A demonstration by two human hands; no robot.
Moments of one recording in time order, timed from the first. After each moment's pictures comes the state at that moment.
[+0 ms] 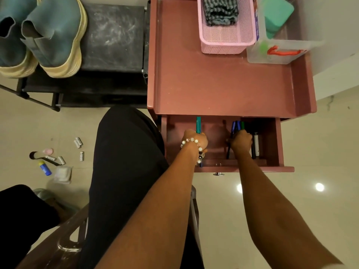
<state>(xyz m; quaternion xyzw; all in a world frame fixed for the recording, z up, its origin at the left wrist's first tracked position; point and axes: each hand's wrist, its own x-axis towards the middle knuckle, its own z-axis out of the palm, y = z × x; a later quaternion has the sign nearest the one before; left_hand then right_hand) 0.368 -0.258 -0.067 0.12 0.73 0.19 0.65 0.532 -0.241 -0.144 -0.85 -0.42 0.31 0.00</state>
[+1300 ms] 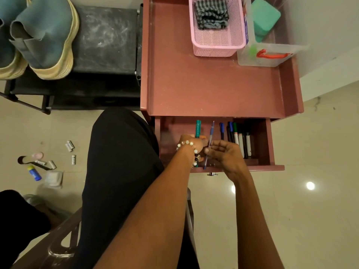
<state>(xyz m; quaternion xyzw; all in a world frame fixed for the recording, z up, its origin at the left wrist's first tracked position) 0.372 -0.266 -0.058 0.18 0.71 0.18 0.66 0.499 -0.303 -0.059 -0.66 -0.29 0.63 0.28</state>
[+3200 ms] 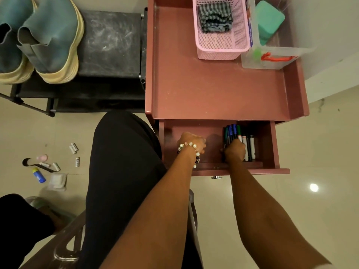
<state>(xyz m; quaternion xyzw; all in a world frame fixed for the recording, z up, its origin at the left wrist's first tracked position) 0.362 -0.255 -0.036 0.22 0.71 0.14 0.66 0.516 -0.261 -0.135 -0.88 -0.37 0.30 -0.02</state>
